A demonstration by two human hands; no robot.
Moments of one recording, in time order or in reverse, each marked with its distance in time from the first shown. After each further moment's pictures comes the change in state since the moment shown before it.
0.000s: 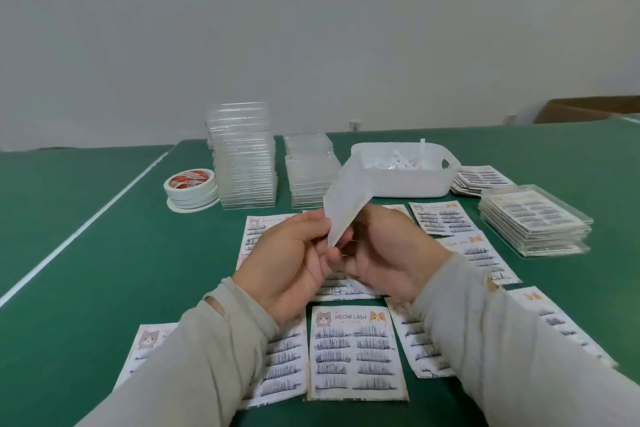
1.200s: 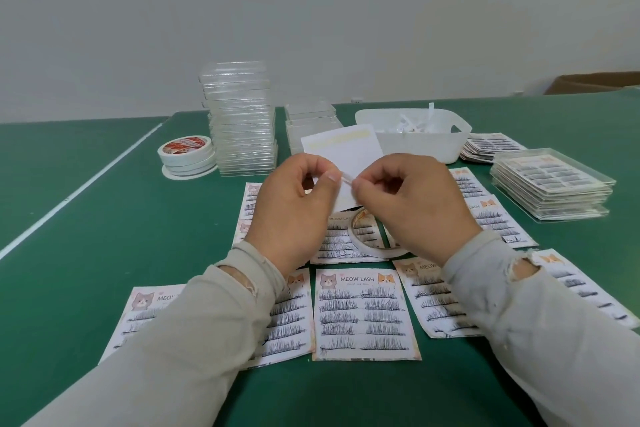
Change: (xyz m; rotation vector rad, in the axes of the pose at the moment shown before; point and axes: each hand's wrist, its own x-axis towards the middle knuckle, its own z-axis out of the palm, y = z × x) left_hand 0.015 -0.016 -0.023 0.974 0.187 0.723; right_hand -0.008 0.011 -0.030 -1.074 0.402 -0.646
